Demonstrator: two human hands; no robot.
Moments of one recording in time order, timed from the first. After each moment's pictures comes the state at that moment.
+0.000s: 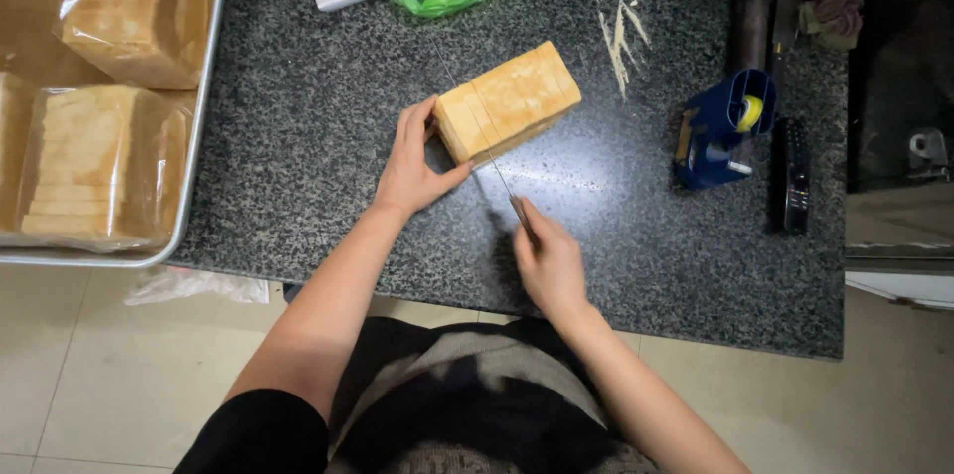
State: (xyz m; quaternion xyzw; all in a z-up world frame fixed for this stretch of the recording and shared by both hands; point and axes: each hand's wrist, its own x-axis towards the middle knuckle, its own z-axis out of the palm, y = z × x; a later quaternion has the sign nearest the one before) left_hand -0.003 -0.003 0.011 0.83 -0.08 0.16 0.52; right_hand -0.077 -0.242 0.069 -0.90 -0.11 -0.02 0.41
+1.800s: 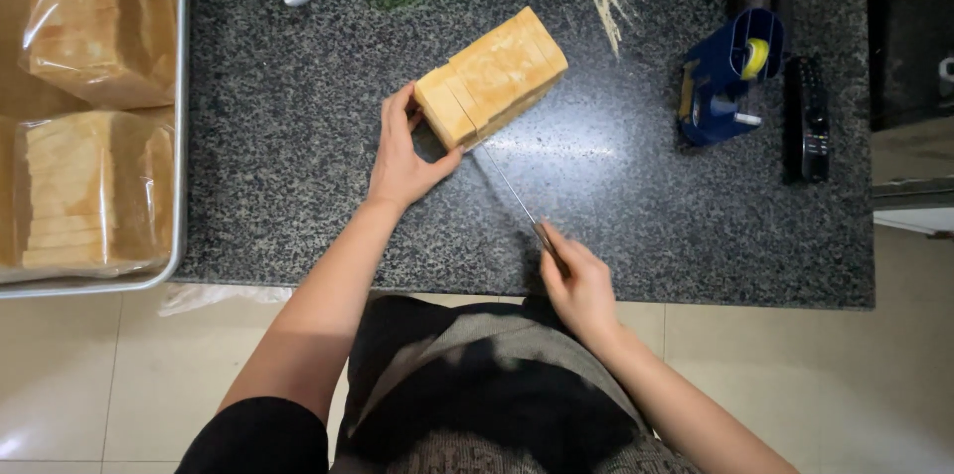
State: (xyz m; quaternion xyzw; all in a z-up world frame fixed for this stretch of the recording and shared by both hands) left_hand -0.002 -0.005 0.010 0.84 -0.07 0.14 0.52; right_hand -0.130 -0.283 0.064 -0.91 -0.06 0.01 0.41
